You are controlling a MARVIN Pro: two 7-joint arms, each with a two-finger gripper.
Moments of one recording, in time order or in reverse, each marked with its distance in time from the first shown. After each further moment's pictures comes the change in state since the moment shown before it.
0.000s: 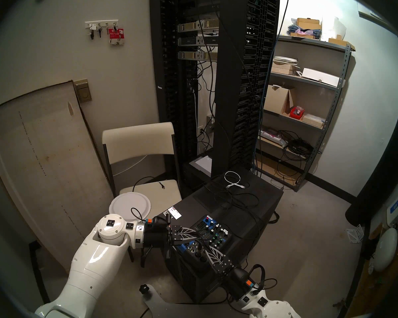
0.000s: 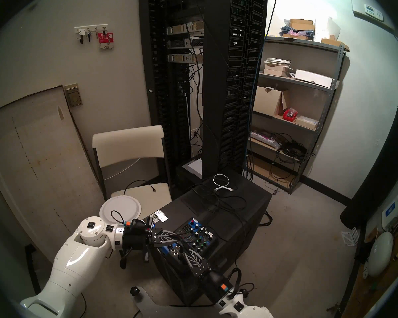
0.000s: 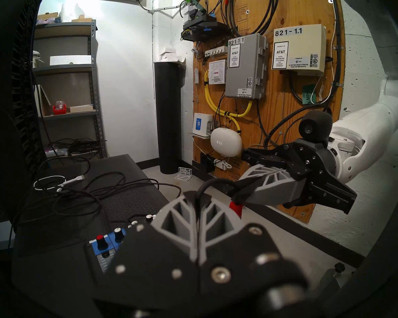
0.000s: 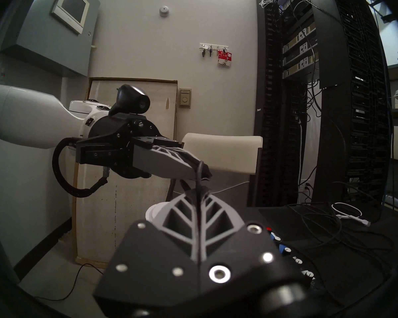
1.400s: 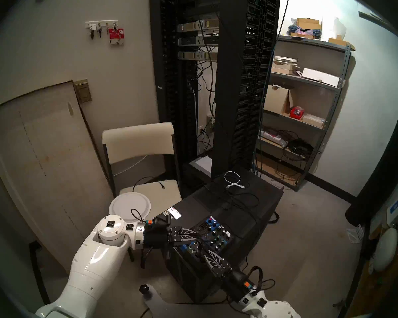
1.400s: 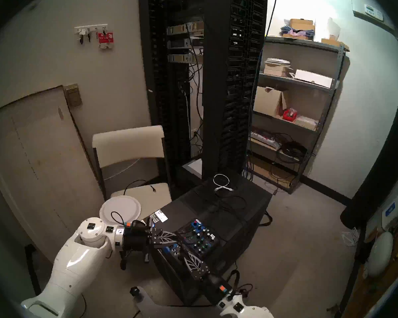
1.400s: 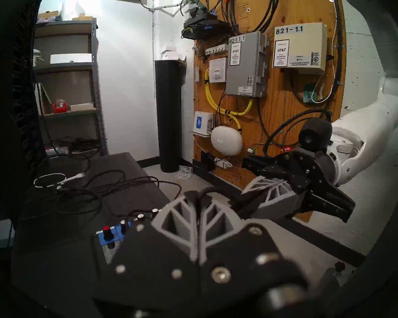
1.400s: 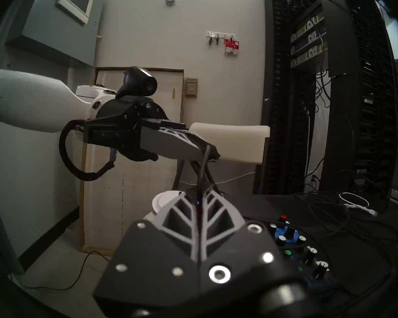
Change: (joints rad) left arm 0.007 -0.005 -0.006 0.001 0.013 -0.003 0.000; right arm 0.017 0.020 -0.010 0.039 -0.010 0.026 0.005
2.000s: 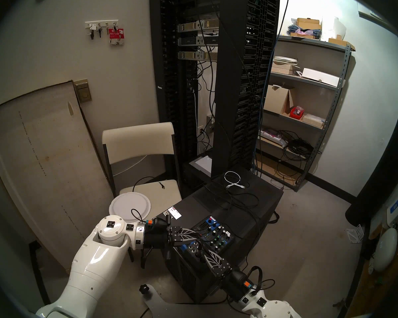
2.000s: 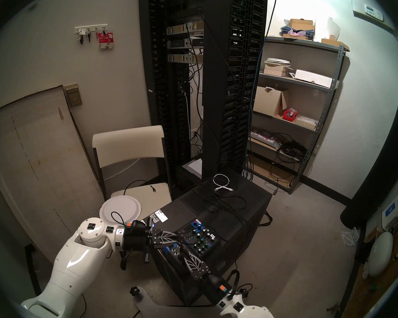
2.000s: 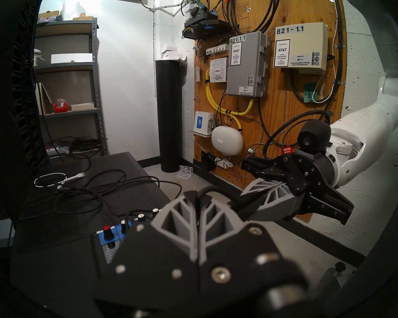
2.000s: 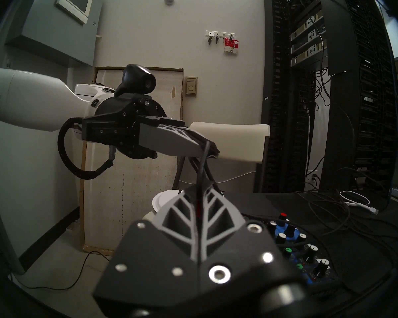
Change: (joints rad) left arm 0.000 -0.004 -0.004 0.000 0.002 0.000 0.001; right arm 0.009 0.002 -0.002 0.013 0.006 -0.002 0.001
